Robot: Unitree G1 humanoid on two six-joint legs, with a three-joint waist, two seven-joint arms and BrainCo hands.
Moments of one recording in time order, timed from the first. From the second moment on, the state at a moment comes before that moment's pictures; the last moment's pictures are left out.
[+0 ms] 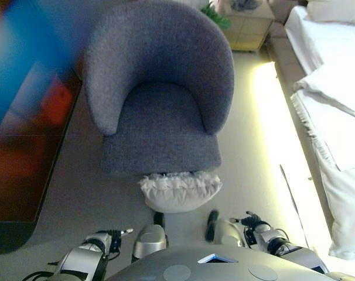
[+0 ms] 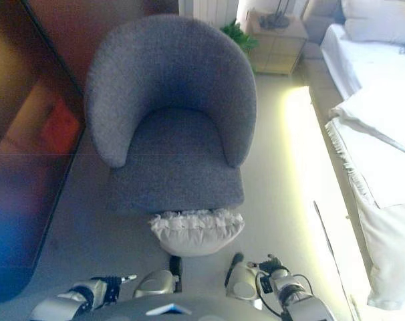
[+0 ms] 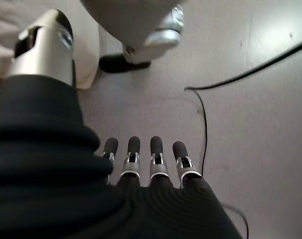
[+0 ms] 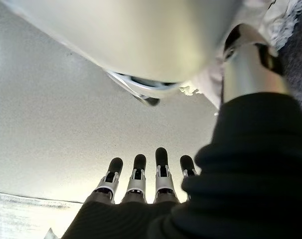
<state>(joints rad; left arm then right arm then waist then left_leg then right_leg) -0.12 0.31 -0.19 1.31 -0.25 0.29 0.05 -0.09 -0.21 0.25 1.24 0.06 0.09 -0.14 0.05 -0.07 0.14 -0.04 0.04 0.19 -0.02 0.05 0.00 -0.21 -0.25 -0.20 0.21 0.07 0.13</state>
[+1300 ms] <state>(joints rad) -0.69 0.41 -0.38 1.06 -0.39 -0.23 0.44 -0.76 -0.46 0.41 1.07 0.03 0.01 -0.51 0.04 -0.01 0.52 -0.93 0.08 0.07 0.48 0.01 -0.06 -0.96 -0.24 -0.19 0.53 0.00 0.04</state>
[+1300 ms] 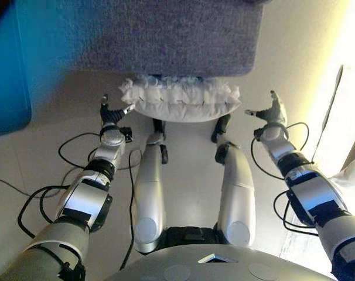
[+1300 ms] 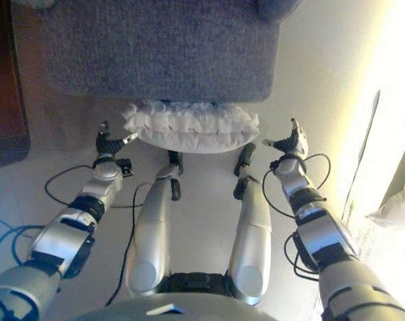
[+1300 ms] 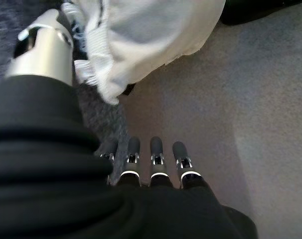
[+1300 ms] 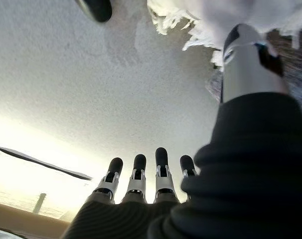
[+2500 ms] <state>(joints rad) -0.86 0.58 -0.46 0.96 -0.77 -0.30 -0.08 -1.02 -0.59 0.62 1.05 0.06 -0.23 -0.13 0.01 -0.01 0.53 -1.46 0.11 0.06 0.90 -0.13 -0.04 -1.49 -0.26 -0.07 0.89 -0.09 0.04</state>
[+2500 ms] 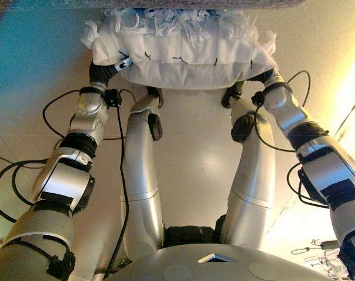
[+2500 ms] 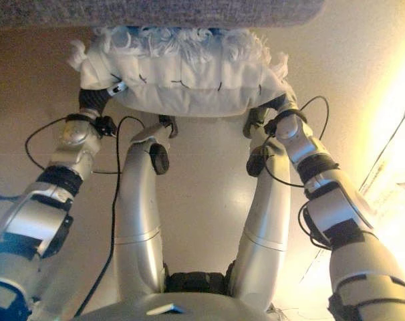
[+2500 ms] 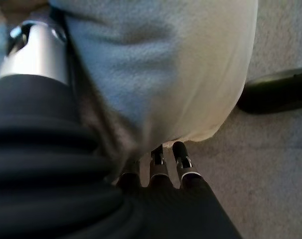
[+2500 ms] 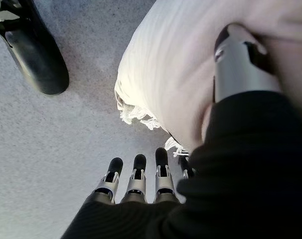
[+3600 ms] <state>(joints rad) -0.56 0.66 -0.47 0.64 -1.04 -0.19 -0.45 -0.68 -0.82 0.45 0.53 0.52 -0.28 0.27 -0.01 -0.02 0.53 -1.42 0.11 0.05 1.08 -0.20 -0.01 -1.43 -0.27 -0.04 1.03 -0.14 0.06</state>
